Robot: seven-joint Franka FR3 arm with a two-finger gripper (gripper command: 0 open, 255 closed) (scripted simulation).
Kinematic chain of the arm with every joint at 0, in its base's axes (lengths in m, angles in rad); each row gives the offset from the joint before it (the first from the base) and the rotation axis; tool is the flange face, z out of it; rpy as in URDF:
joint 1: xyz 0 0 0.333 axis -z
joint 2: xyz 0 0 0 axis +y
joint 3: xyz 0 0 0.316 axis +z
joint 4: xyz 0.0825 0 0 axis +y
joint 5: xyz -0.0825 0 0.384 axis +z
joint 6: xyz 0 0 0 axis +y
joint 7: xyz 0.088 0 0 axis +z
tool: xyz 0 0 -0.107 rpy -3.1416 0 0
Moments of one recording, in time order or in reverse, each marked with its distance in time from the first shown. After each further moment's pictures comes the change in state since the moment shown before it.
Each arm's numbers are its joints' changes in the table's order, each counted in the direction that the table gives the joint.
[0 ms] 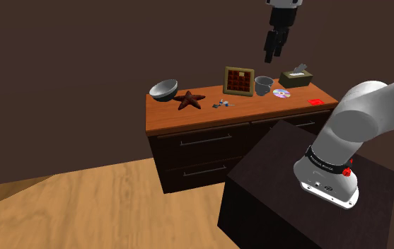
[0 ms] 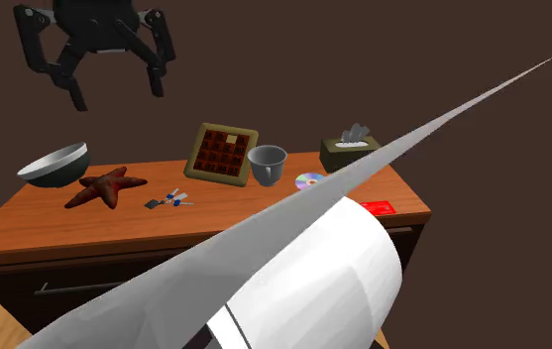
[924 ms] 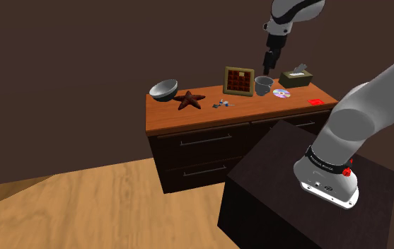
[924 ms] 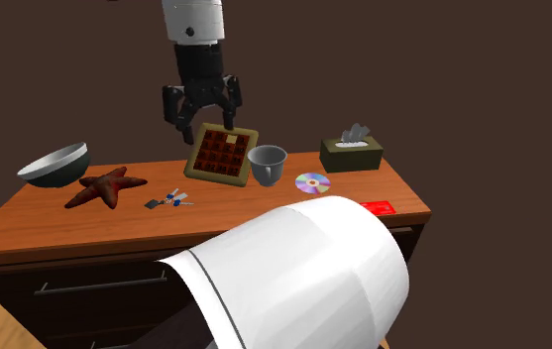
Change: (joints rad) arm 0.060 0.343 -0.254 0.012 -0.102 -0.365 0.295
